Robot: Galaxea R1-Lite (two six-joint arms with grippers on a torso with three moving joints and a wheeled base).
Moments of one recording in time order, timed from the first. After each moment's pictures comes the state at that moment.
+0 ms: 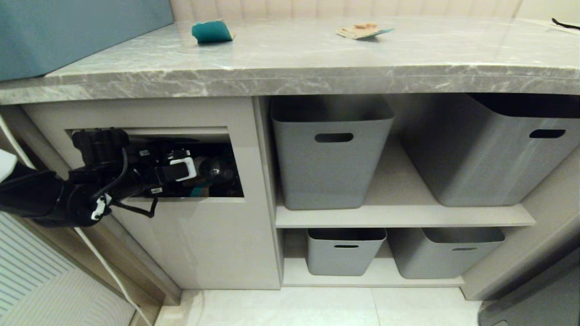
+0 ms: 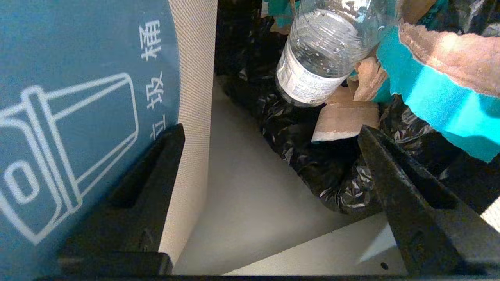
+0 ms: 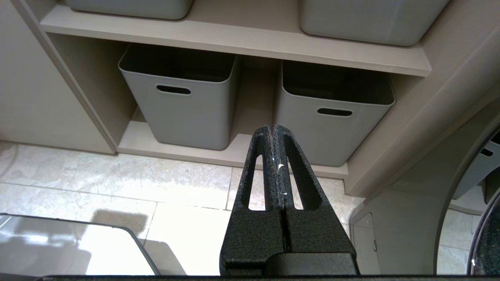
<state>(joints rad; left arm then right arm) -0.01 1.96 -1.08 -0.69 -0.15 1.46 0.01 0.00 -0.03 0.08 0.04 -0.08</state>
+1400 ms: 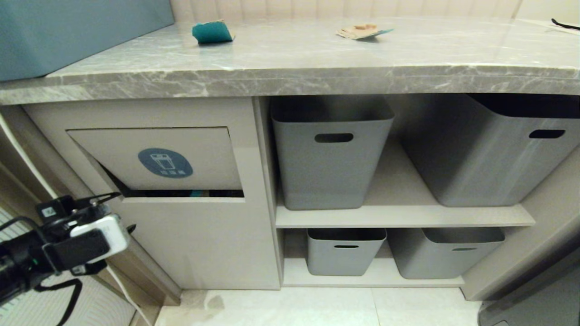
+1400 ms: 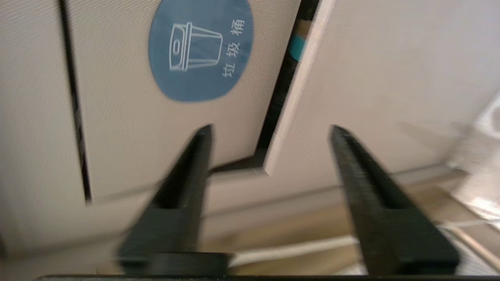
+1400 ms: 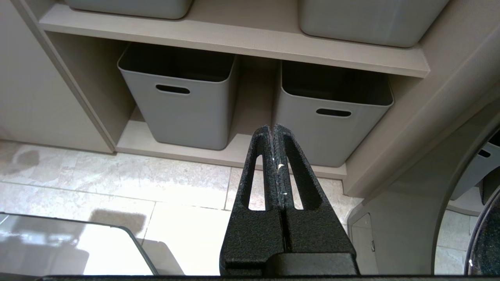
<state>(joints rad) -0.02 1.24 -0.42 -0.59 -0.15 1.34 0.01 0.00 -0.03 0.08 0.04 -0.09</state>
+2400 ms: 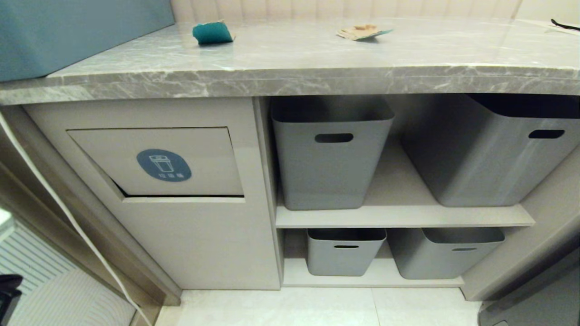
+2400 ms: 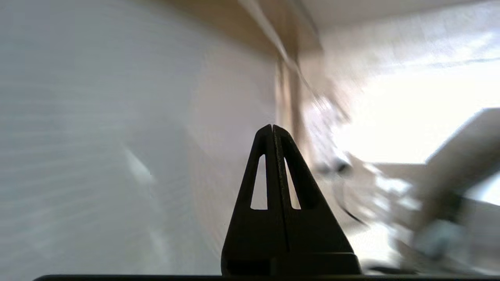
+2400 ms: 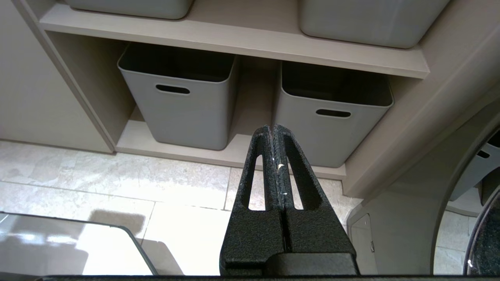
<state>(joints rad) 0.25 1.02 -0.68 0.32 0.13 0.53 0.01 0.00 -0.03 0.08 0.04 -0.10</state>
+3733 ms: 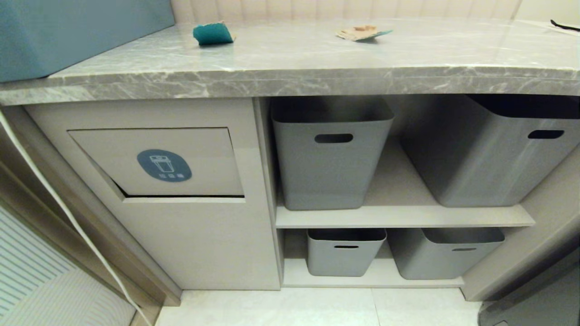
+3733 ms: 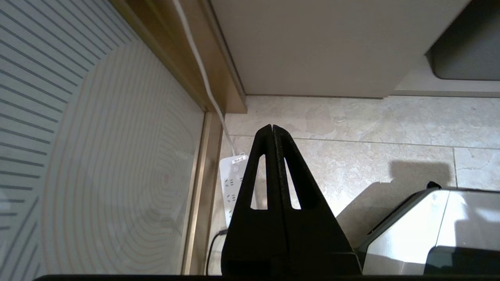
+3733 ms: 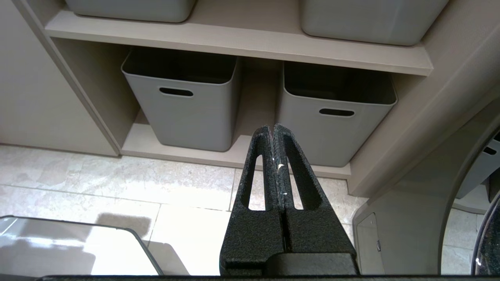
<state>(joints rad) 0.18 0.49 -0.08 -0.05 -0.02 0.17 0.01 0.00 -0.03 0.08 0.04 -0.07</state>
